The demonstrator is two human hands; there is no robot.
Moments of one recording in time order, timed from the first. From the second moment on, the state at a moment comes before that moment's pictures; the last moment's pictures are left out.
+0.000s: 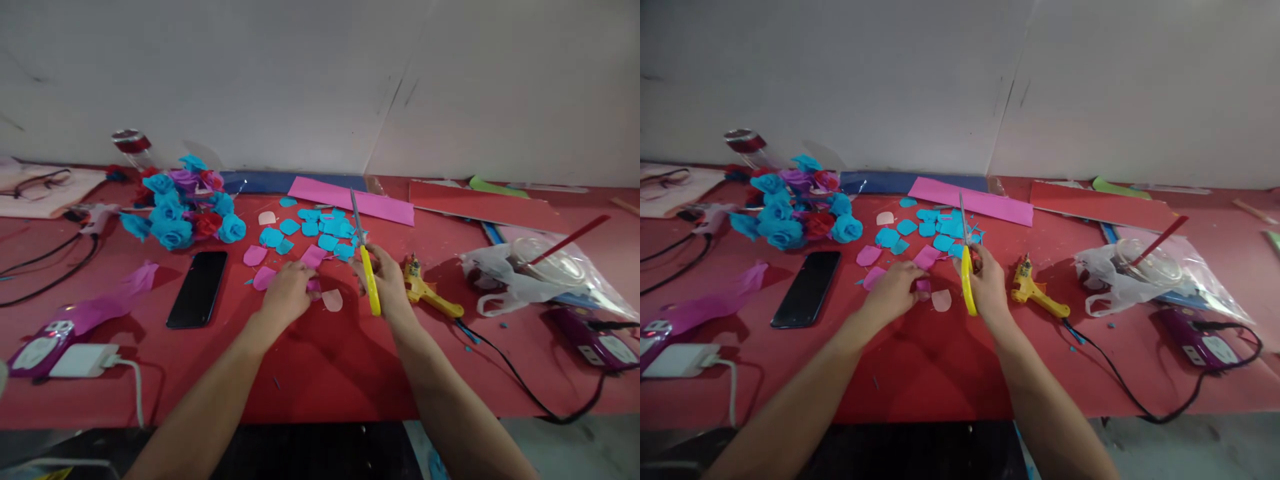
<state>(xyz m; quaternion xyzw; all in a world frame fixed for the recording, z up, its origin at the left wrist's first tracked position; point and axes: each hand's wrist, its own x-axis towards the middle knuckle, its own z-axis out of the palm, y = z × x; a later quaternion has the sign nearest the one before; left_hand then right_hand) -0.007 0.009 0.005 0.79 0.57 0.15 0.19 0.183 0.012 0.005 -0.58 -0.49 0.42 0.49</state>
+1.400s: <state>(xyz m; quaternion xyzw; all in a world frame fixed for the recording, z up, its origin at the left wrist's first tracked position) 0.022 0.006 0.001 0.47 0.51 0.50 0.53 0.171 0.000 0.028 -0.52 -0.45 0.60 0.42</state>
